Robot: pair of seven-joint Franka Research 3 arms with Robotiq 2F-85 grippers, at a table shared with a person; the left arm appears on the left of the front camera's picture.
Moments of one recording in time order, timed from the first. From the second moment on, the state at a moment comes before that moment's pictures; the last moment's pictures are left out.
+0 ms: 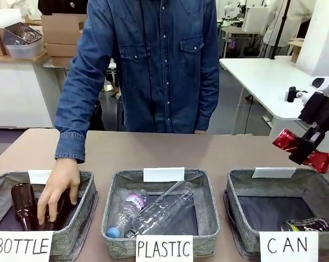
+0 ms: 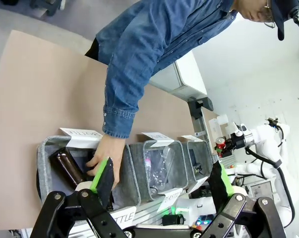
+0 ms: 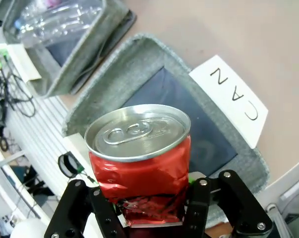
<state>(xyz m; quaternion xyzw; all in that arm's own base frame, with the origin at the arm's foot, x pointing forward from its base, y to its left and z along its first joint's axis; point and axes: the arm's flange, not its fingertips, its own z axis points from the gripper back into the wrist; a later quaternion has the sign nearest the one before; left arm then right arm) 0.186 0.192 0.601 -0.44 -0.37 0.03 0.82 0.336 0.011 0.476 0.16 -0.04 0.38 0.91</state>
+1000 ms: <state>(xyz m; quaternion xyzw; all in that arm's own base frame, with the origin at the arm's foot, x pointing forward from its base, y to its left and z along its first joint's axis) 0.186 0.192 0.601 -0.44 -0.37 0.03 0.82 0.338 0.012 0.469 0.15 -0.03 0.38 0.91</state>
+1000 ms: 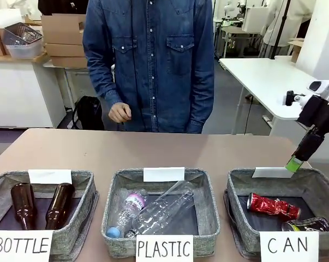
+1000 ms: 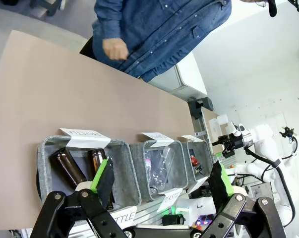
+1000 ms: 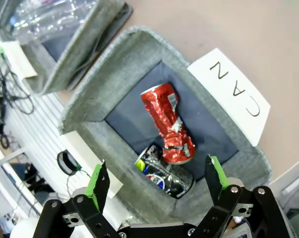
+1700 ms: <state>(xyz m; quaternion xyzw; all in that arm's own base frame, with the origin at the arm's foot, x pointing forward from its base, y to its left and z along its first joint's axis) 0.187 0.192 0.601 -0.44 -0.37 0.03 0.82 0.286 -0.134 0.332 0.52 -0.05 0.09 0.85</state>
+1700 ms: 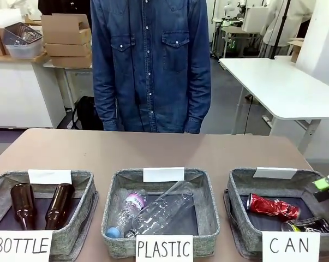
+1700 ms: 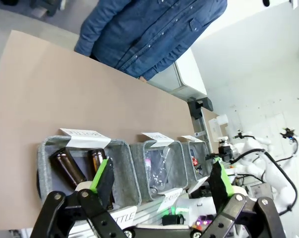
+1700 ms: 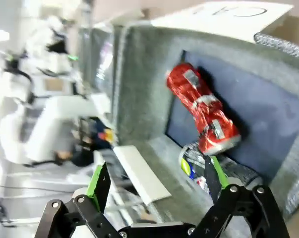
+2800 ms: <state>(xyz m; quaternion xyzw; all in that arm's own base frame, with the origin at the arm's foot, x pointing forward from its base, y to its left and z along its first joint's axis) 0.216 0.143 0.623 -0.53 -0.35 -0.02 0.77 0.289 -0.133 0.332 0.53 -0.04 0.09 0.84</state>
